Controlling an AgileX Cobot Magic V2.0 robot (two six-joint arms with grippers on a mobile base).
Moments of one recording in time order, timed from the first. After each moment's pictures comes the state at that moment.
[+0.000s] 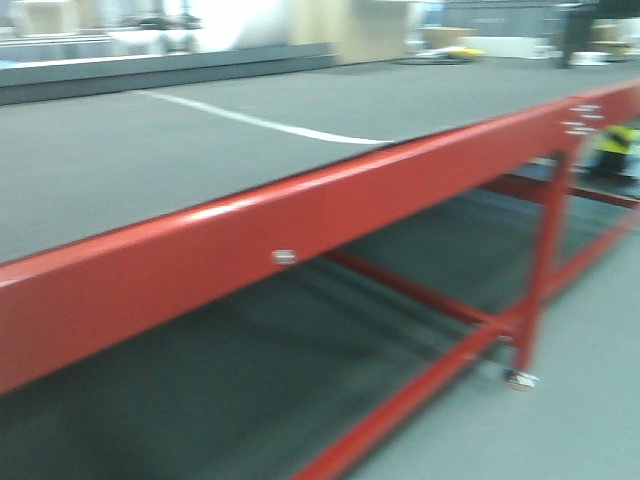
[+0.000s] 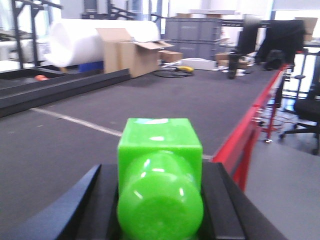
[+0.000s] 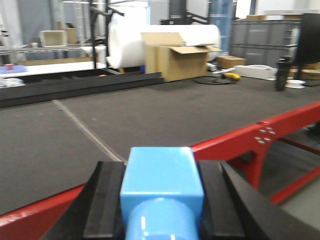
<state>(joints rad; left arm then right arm) -0.24 0.48 -0.66 -0.01 0.23 0.03 0.18 0.39 -0.60 0.07 0.25 -0.02</state>
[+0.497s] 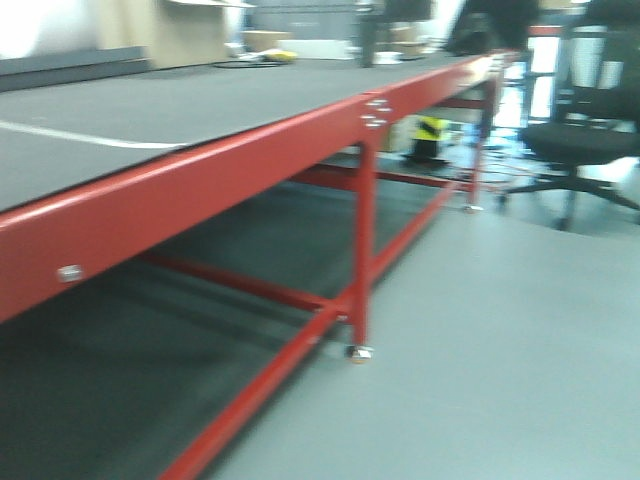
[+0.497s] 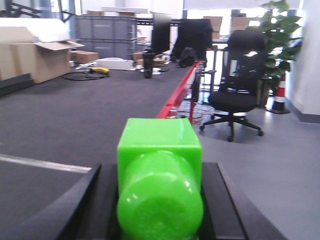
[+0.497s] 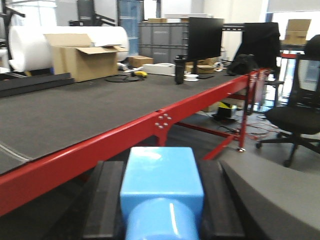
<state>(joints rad) -0.24 0.48 -0.66 -0.01 0.23 0.03 0.18 0.39 -0.60 0.07 0.25 -0.02</state>
